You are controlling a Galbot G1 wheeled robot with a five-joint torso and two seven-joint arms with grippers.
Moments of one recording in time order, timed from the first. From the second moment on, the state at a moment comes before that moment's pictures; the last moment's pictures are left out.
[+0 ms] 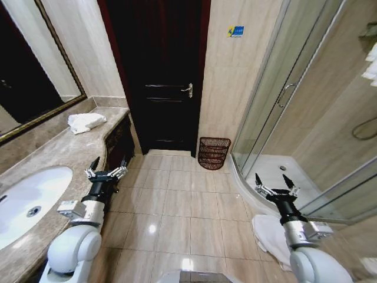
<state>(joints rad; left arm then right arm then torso) 1.62 -1.30 -0.85 -2.40 -0.41 0.17 -0.06 -1.66 1.49 0.85 2.37 0.21 -0.16 -0.13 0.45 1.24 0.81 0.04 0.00</state>
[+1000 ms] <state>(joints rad) 1.66 -1.34 -0.87 -2.42 -0.39 0.12 -0.04 -1.66 1.47 0.84 2.38 0.21 -0.18 -0.12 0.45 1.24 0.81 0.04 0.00</state>
